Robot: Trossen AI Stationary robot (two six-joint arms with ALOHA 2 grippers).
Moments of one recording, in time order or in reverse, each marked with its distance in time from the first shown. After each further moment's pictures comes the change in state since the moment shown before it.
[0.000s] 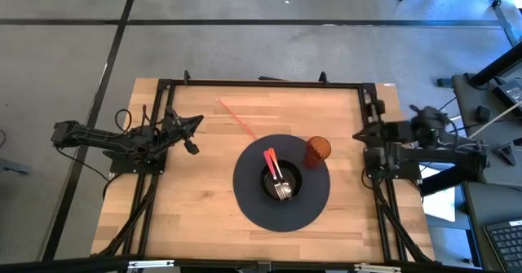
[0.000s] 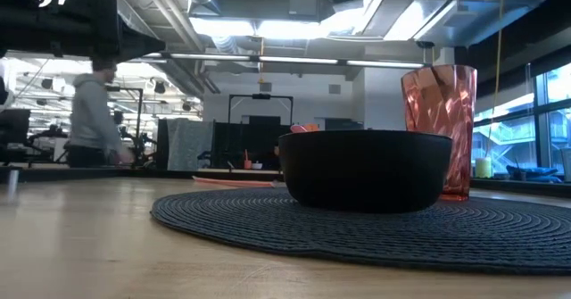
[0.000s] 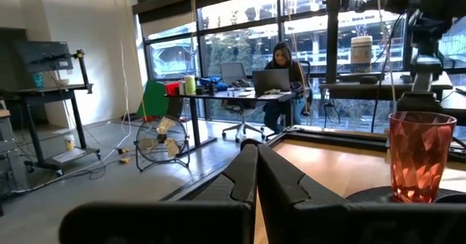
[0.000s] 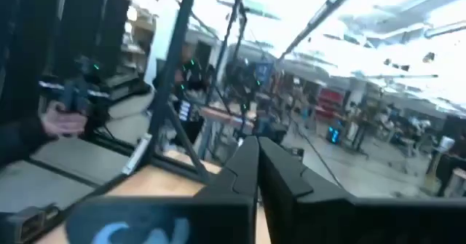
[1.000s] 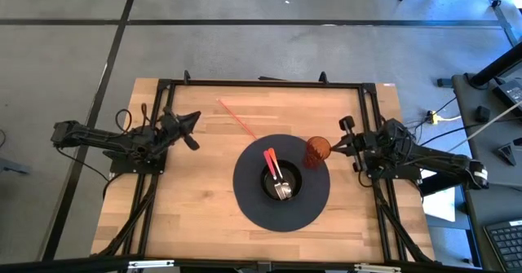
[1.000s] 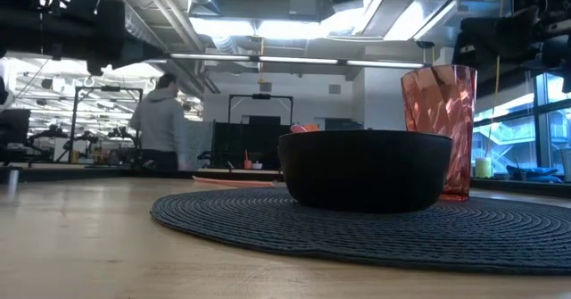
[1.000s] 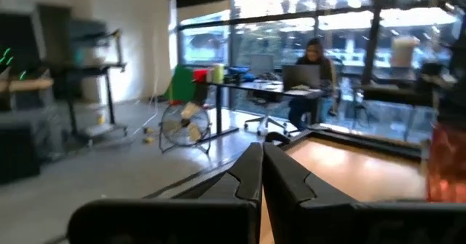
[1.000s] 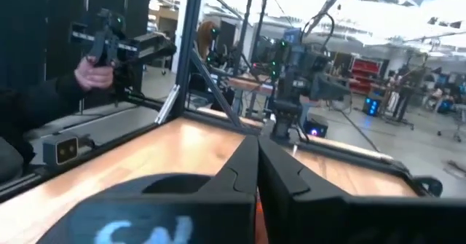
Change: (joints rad) left arm 0.000 0.001 0.000 -0.015 -0.110 -0.088; right arm -0.277 -0.058 -0.528 0.446 -0.359 0.140
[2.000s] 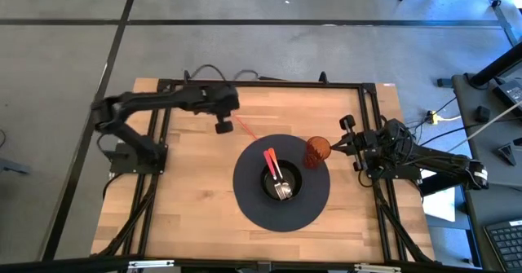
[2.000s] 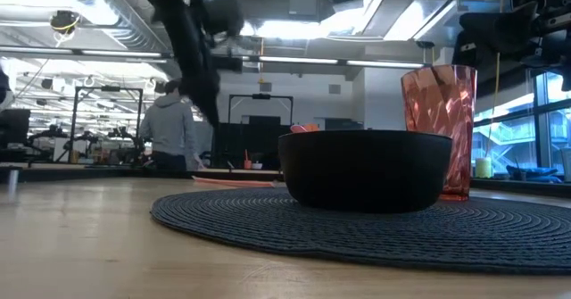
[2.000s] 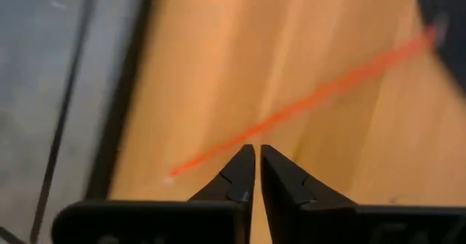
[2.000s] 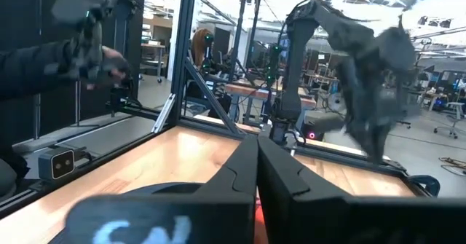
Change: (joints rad) left arm 0.519 1.162 1.041 -1.129 0.578 0.182; right arm -0.004 0.000 0.001 0.028 0.019 0.053
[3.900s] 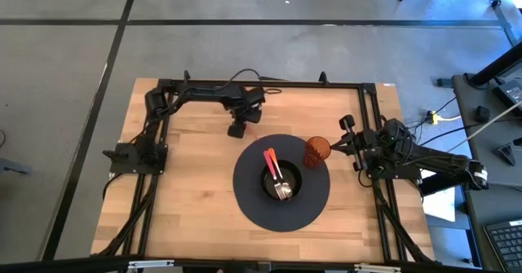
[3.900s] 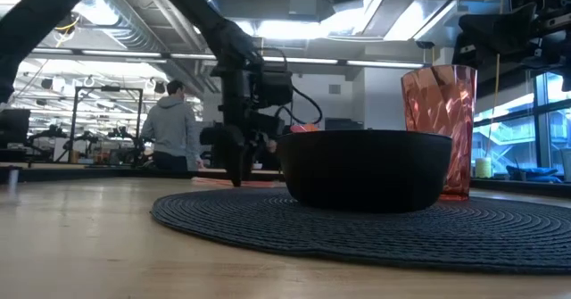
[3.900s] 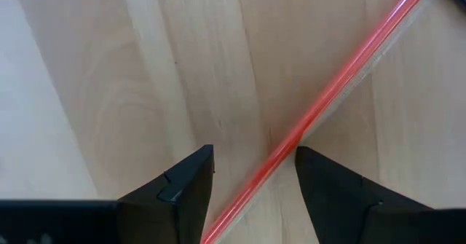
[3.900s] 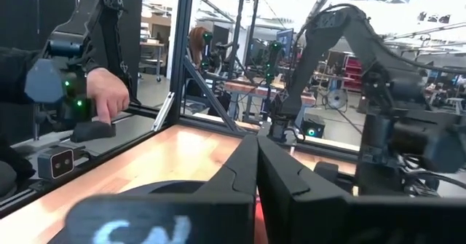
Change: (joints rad) left arm 0.025 0.579 0.332 -0.120 0.199 0.408; right arm -0.004 0.001 0.001 -0.009 0.000 0.004
